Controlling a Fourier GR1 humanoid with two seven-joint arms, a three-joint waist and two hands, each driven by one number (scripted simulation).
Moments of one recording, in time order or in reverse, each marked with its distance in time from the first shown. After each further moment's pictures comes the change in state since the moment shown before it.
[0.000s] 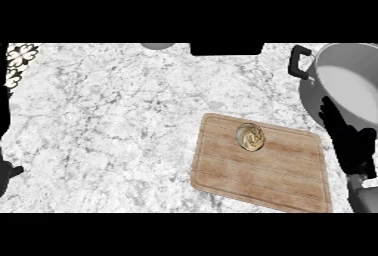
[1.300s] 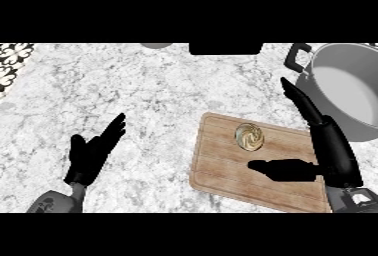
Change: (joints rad) left arm 0.161 -0.138 -0.393 0.274 -0.099 -0.202 0.284; right arm -0.063 0.037 0.191 -0.502 0.346 -0.120 0.213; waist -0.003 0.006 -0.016
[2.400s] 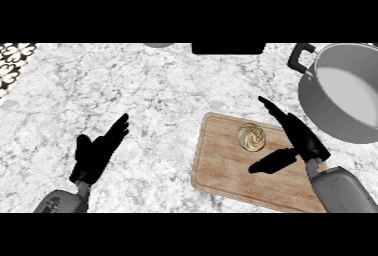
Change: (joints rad) left arm 0.003 -0.076 0.069 0.042 -0.089 -0.072 -0.009; right arm -0.090 0.061 -0.013 0.377 -0.011 0.350 0.144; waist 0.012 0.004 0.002
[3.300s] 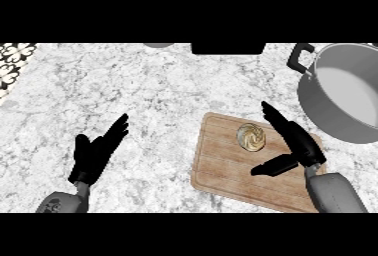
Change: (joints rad) left arm 0.022 -0.056 0.077 -0.026 -0.071 -0.059 0.038; right arm 0.057 0.138 -0.191 0.205 -0.104 0.142 -0.350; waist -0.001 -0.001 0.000
